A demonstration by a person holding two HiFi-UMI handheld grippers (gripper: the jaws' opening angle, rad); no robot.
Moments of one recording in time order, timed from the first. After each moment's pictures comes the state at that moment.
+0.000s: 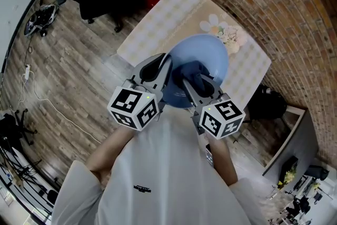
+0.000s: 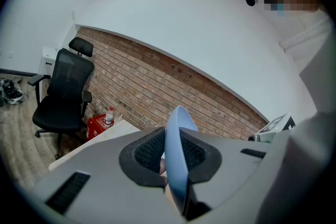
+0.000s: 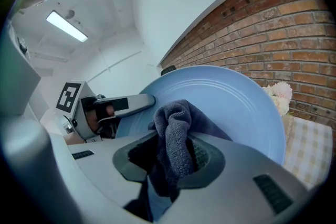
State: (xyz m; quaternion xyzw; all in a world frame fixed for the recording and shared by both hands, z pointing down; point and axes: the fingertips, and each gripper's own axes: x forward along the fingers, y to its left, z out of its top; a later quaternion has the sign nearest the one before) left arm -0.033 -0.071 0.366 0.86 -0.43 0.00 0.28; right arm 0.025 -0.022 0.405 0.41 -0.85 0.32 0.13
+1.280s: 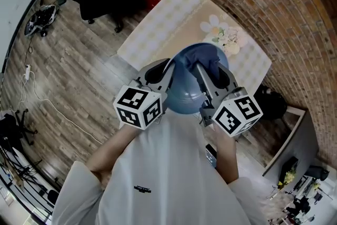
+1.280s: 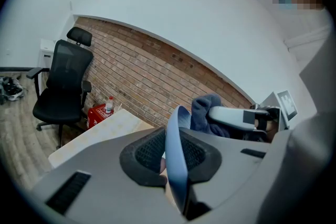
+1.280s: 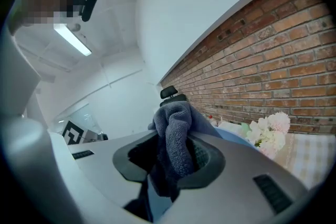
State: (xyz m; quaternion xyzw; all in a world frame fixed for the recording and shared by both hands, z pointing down) left arm -0.020 -0.066 0.389 0.85 -0.41 0.05 0.31; right arm 0.050 -0.066 0.343 0.44 -0.86 0.27 0.03
